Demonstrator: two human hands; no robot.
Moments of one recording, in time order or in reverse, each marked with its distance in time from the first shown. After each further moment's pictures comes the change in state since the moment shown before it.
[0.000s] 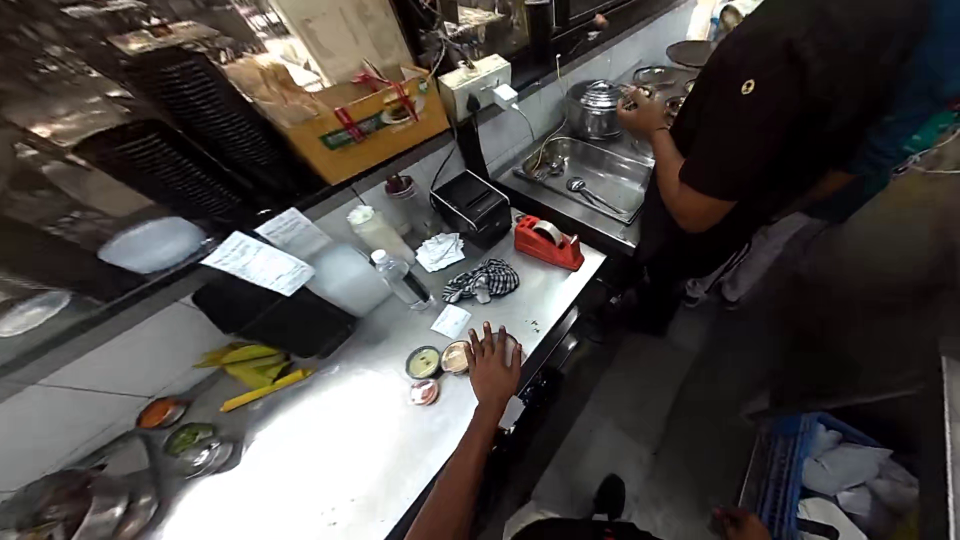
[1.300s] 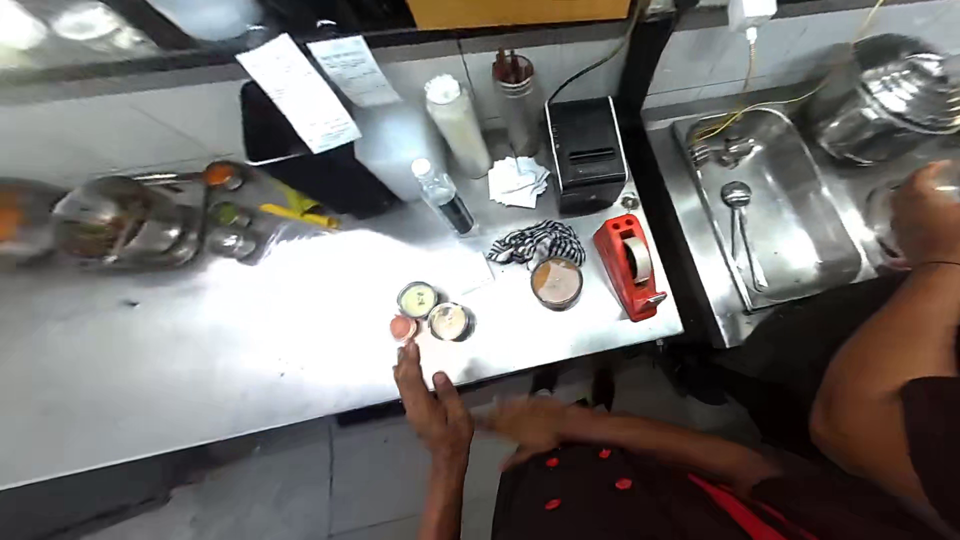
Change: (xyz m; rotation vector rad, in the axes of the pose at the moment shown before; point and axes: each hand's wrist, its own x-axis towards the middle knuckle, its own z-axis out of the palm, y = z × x) left_hand -0.010 0.092 -0.078 -0.189 0.543 -0.793; right_hand 0.151 -0.489 0.081 -0.665 -1.138 -1.991
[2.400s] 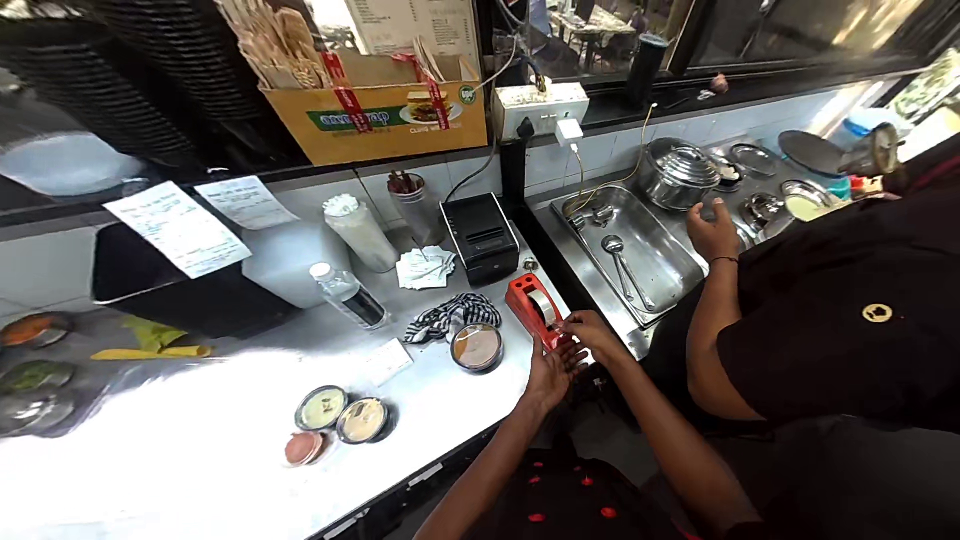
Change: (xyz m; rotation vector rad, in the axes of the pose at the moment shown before) left_hand -0.010 0.189 0.233 -1.441 -1.161 -1.088; right_hand -0.157 0.101 -0.232 0.692 0.964 1.110
